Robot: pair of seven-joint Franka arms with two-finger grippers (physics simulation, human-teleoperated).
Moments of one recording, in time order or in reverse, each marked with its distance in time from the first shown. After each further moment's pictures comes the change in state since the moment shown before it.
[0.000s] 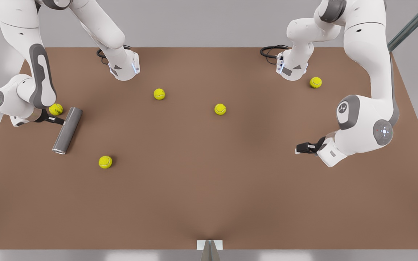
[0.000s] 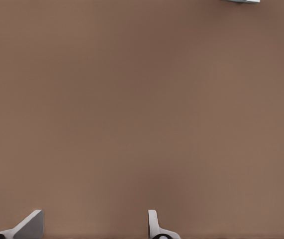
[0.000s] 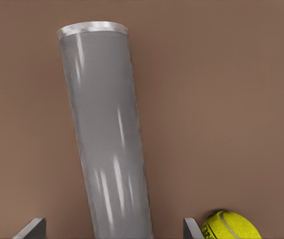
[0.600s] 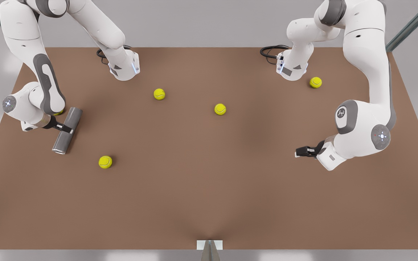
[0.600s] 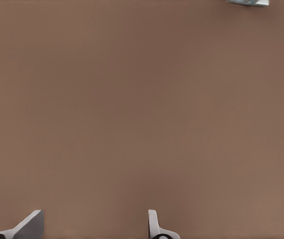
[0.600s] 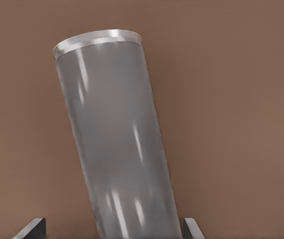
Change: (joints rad) left arm 0.004 0.031 0.000 -0.001 0.000 0.030 -0.002; right arm 0.000 0.099 0.026 -0.019 0.063 0.172 0.058
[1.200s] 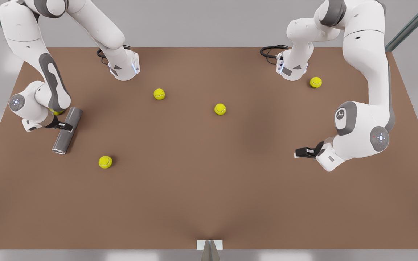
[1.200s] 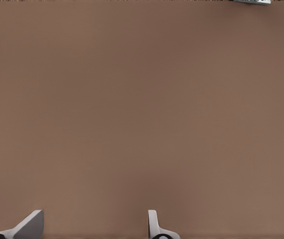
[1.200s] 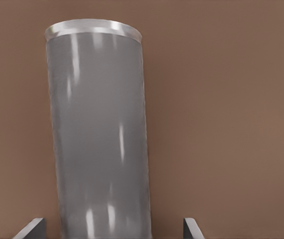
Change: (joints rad) left arm 0.000 0.006 0.000 0.003 0.000 -0.003 -0.001; right arm -0.031 0.013 0.011 -0.055 -0.167 0.134 -0.018
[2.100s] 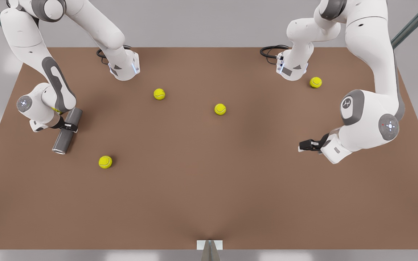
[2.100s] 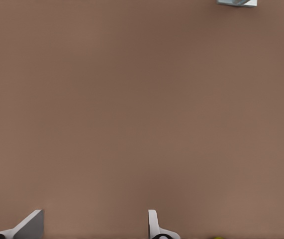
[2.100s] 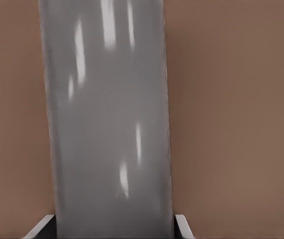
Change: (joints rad) left arm 0.000 -0.066 0.000 0.006 0.005 -0.058 0.001; right arm 0.001 0.048 0.000 -0.032 0.000 0.069 0.002
